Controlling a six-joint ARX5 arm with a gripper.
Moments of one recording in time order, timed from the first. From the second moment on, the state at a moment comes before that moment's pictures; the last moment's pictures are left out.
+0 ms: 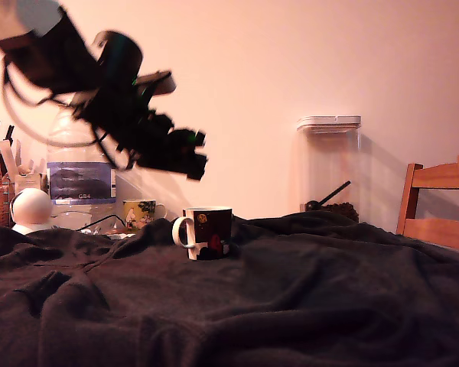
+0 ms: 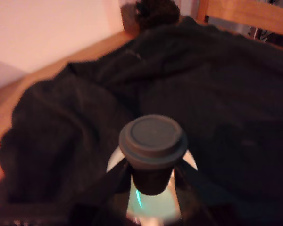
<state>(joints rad) -0.40 1.98 1.39 0.15 0.23 0.13</state>
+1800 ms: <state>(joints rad) -0.40 2.15 1.70 -0.27 0.16 0.24</state>
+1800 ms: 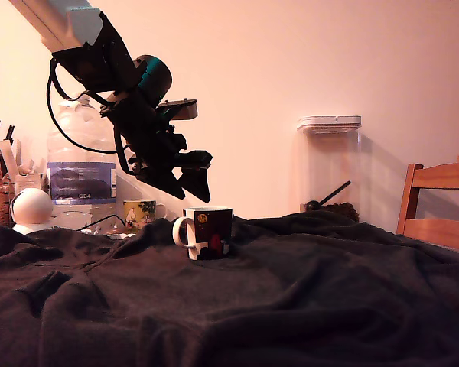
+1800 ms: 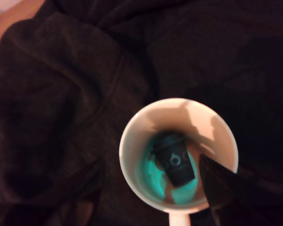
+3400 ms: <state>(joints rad) -0.35 1.55 1.08 0.08 0.23 0.16</state>
